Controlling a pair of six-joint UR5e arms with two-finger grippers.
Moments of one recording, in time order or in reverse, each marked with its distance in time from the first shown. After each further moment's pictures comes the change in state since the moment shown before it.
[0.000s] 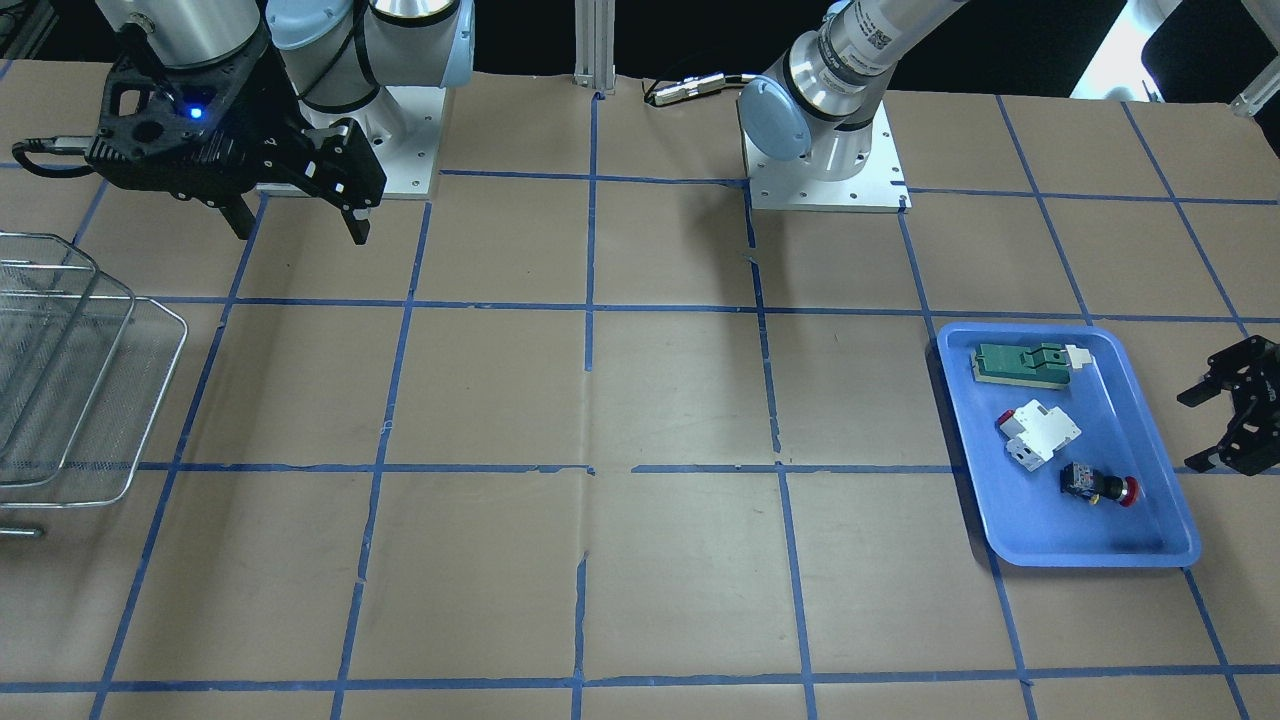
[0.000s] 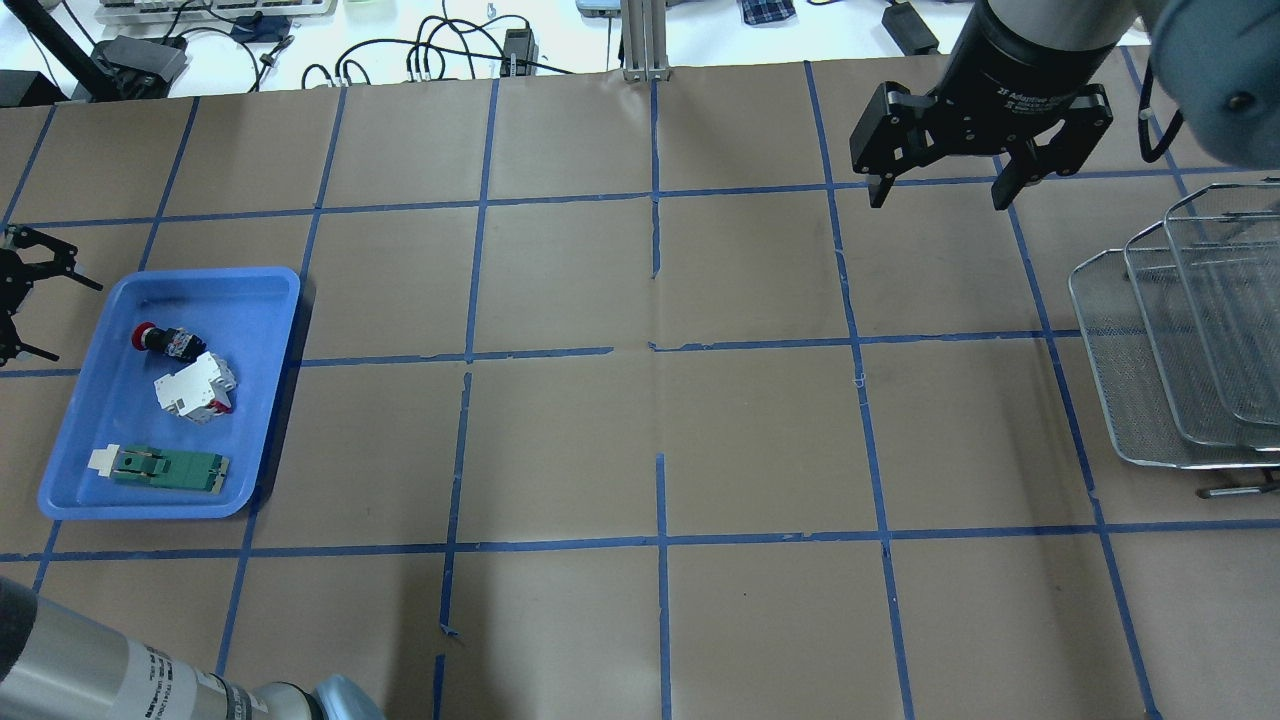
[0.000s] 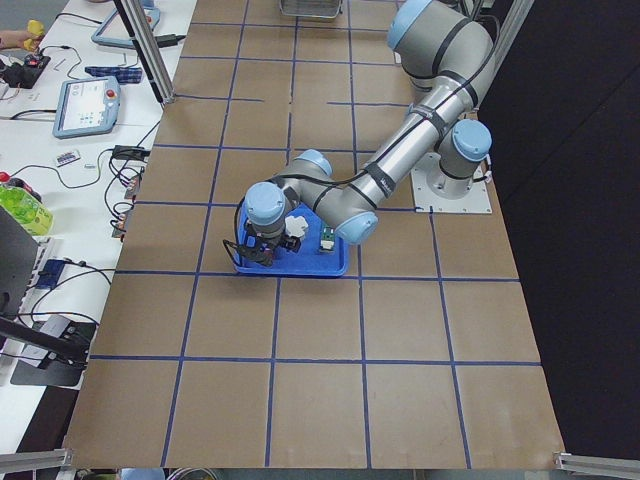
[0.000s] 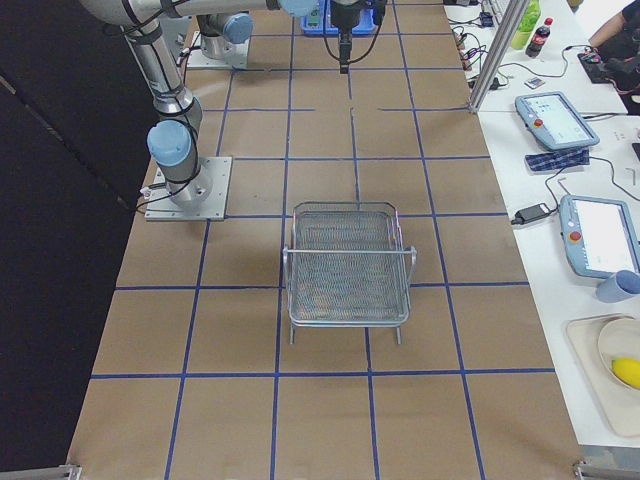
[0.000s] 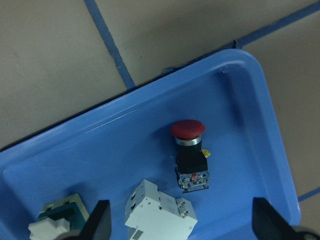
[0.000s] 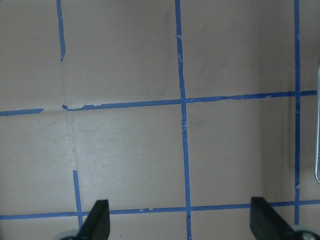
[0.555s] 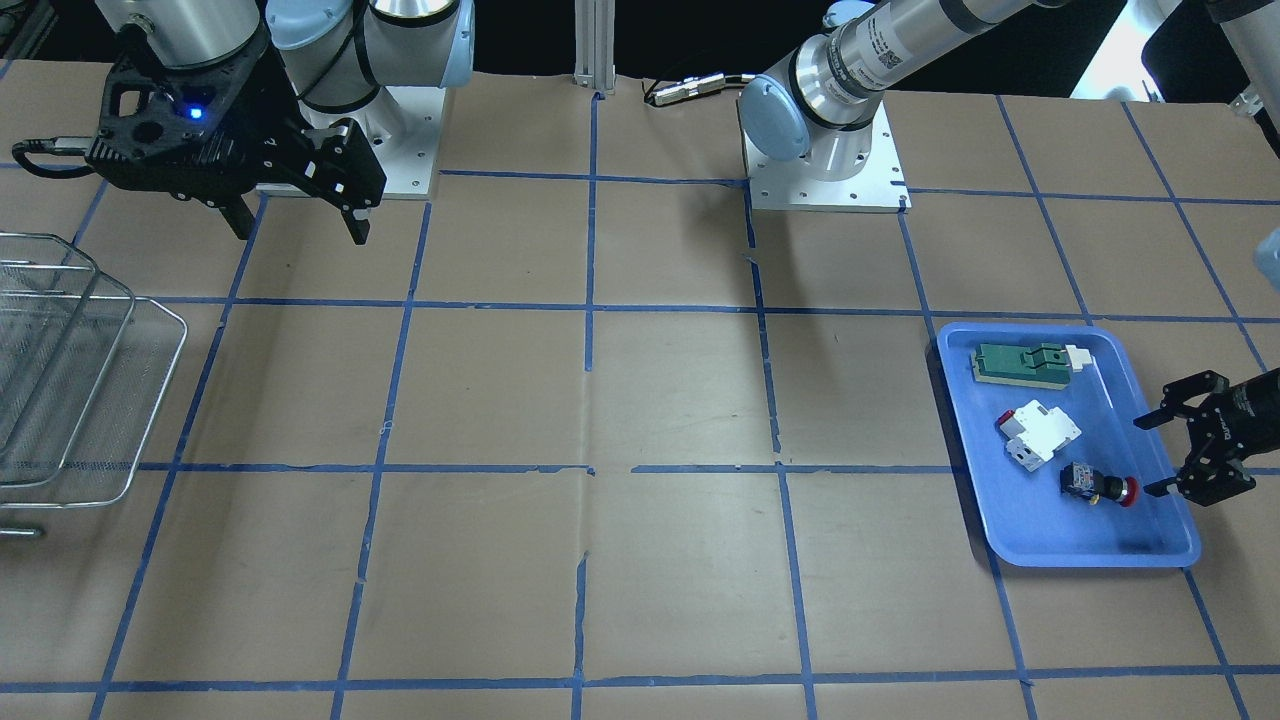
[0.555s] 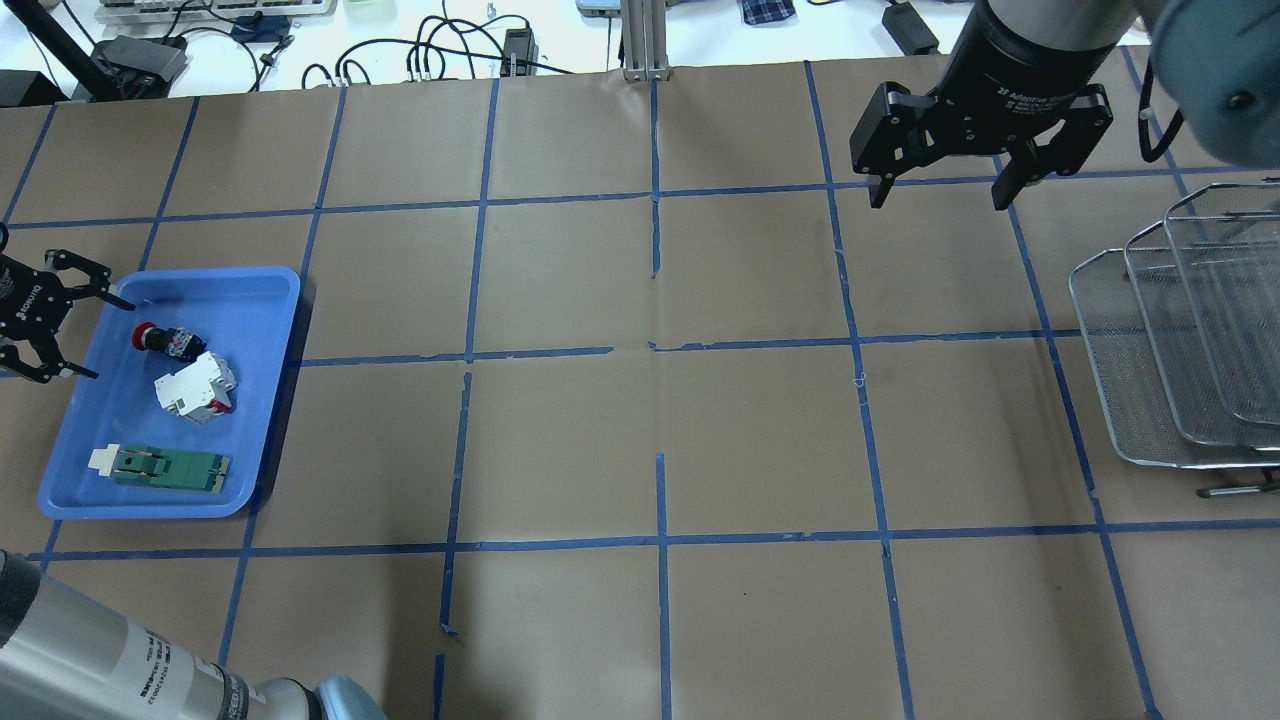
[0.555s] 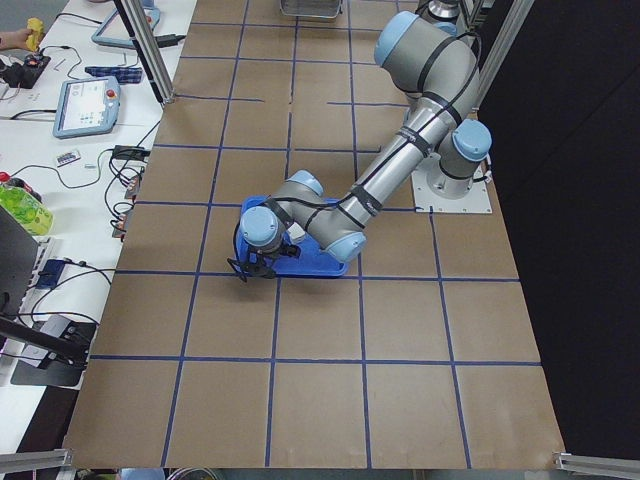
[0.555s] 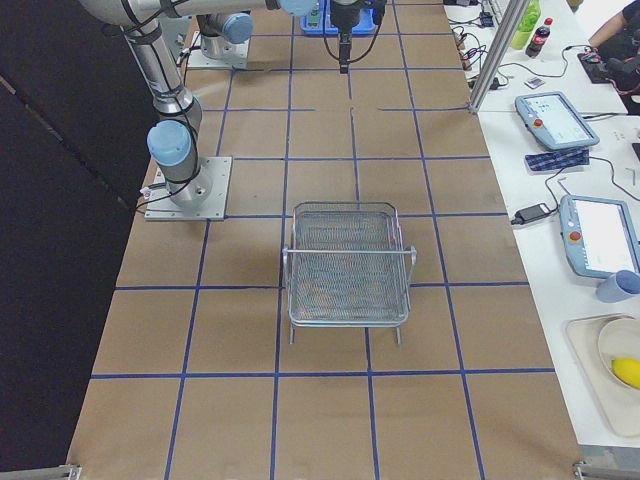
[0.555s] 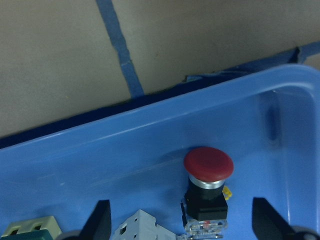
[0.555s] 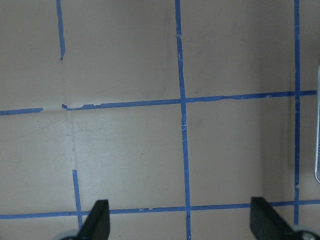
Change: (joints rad) left arm -0.002 -0.080 0.004 0.005 -0.011 -0.108; right arm 0.000 0.001 0.000 0.001 -0.001 -0.002
